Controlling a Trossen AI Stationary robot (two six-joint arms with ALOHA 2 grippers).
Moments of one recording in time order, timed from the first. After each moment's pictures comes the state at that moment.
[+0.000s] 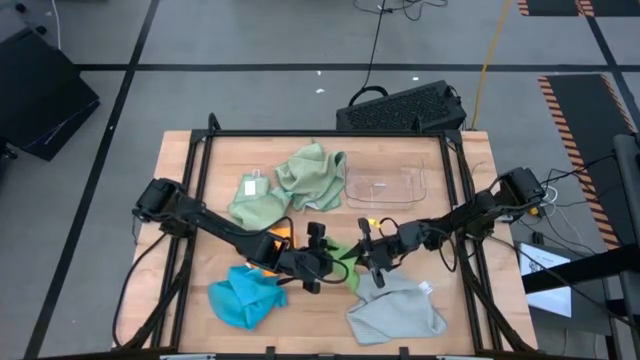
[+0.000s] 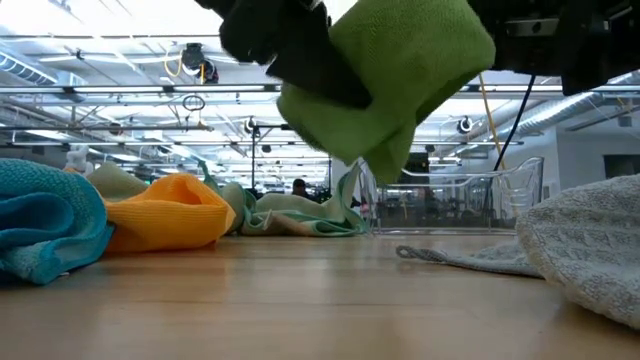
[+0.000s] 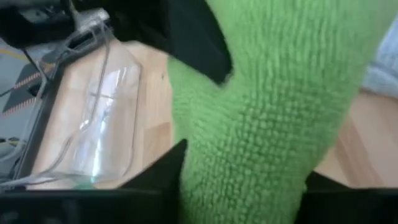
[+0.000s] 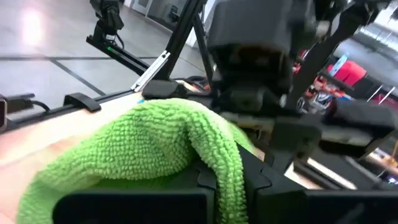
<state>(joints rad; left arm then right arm) -0.38 1.83 1.25 -0.13 -0.49 0.15 0.32 1.60 0.48 1.07 0.03 -0.45</state>
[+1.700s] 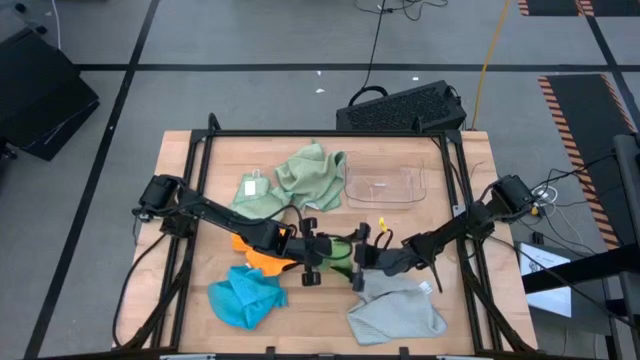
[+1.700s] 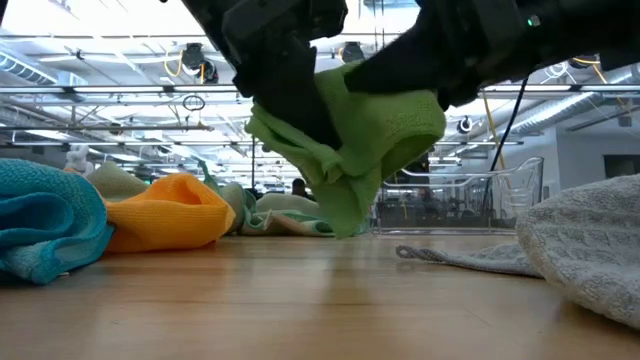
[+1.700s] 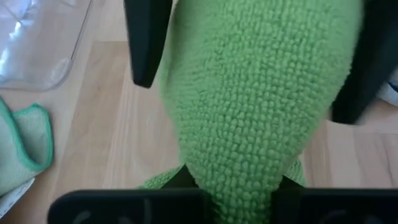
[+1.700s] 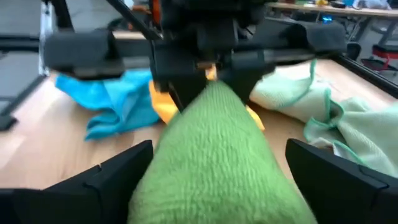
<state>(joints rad) -0.29 1.83 1.25 -0.32 -0.23 -0.25 0.45 1.70 0.67 0.68 0.58 0.14</state>
